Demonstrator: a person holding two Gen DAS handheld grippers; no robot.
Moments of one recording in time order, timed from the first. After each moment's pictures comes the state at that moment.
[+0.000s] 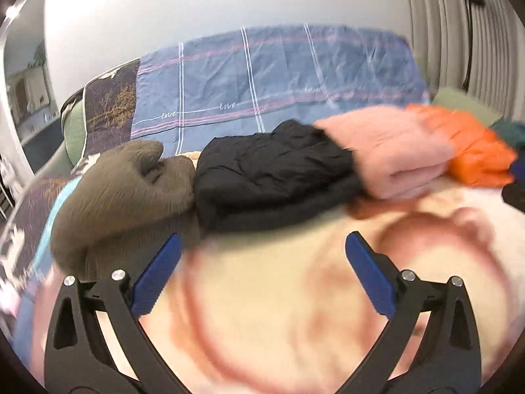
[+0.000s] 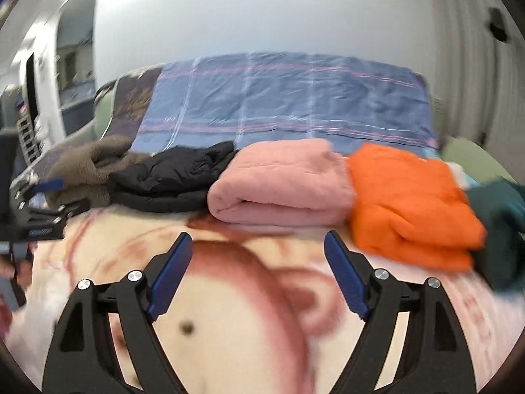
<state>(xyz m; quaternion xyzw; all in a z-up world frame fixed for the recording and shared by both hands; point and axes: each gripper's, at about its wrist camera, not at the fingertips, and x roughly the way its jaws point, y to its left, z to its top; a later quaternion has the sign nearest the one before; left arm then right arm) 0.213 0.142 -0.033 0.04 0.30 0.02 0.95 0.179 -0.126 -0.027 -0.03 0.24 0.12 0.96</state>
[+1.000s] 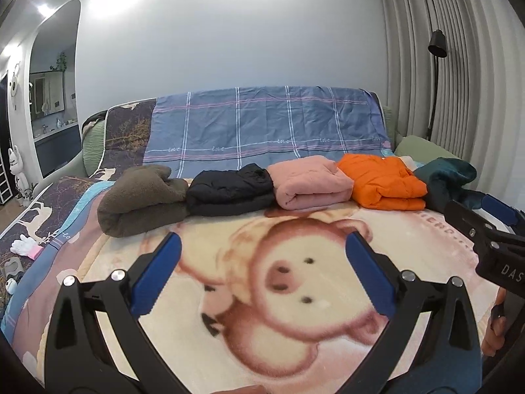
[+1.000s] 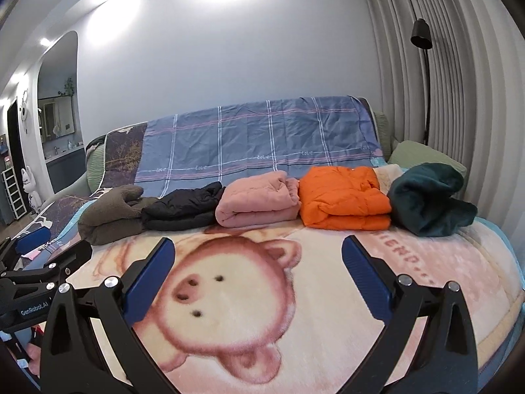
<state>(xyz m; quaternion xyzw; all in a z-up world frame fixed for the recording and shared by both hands) -0.013 0.032 0.045 0.01 0.21 0.02 0.98 -0.027 -0.158 0.031 0.03 0.16 0.06 0.98</state>
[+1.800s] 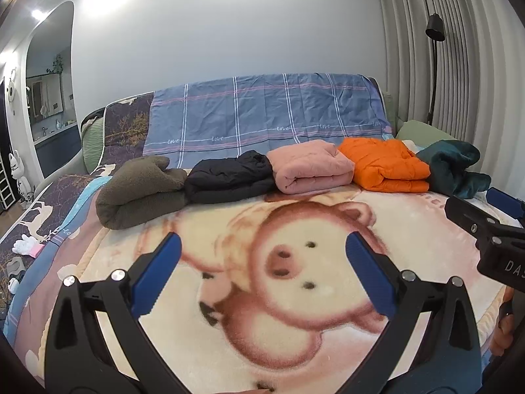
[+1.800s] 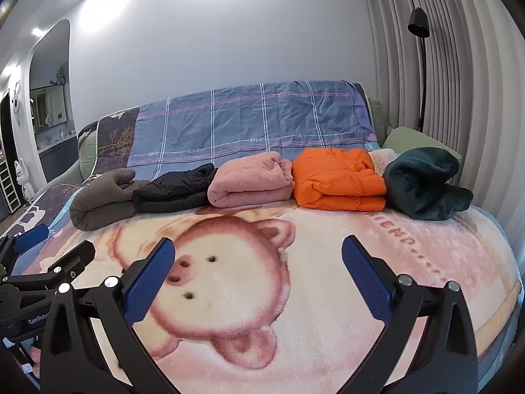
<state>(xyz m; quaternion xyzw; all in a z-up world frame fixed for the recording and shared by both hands) -0.008 0.023 0.022 0.03 0.23 0.02 0.97 -0.020 -0.156 0.015 0.02 0.20 0.05 0.98</state>
